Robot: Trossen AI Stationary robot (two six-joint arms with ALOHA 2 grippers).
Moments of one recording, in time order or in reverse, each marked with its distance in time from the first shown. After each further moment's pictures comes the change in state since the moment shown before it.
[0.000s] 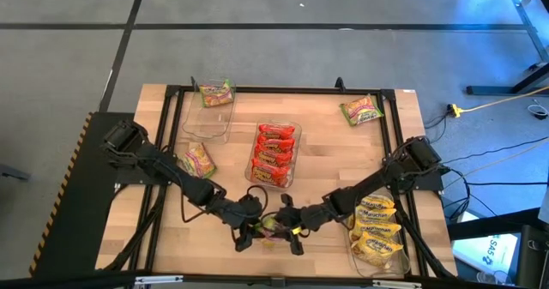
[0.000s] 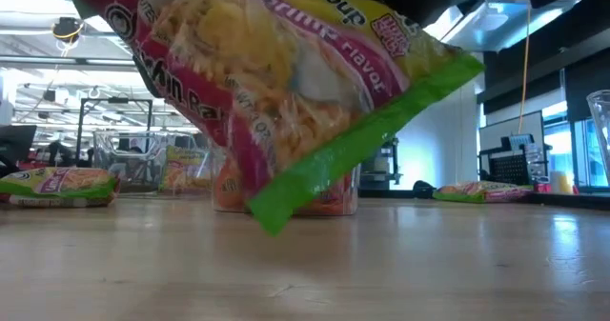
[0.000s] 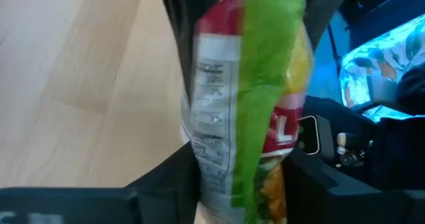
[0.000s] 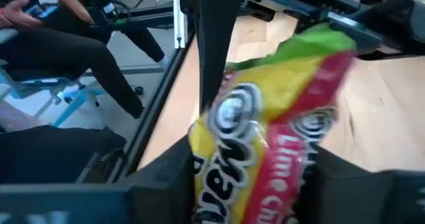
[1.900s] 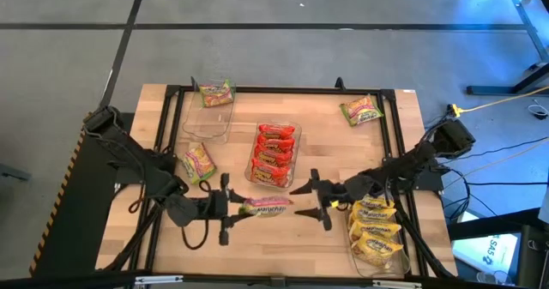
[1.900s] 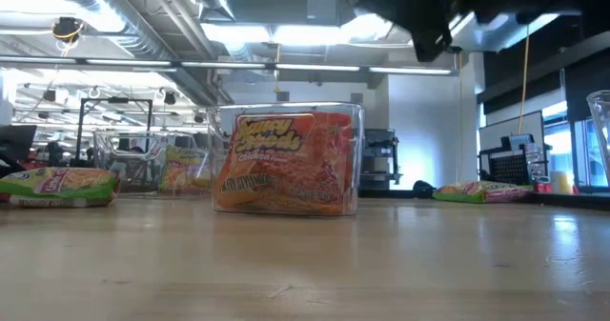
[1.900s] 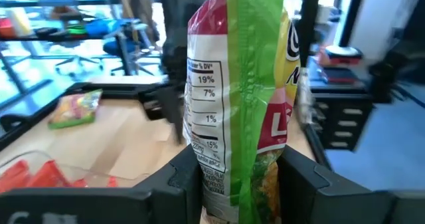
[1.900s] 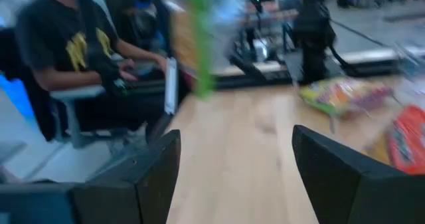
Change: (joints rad) left arm -0.207 -0.303 -0.035 0.154 -0.690 0.611; right arm -0.027 -0.374 -0.495 0.407 0.048 -0.104
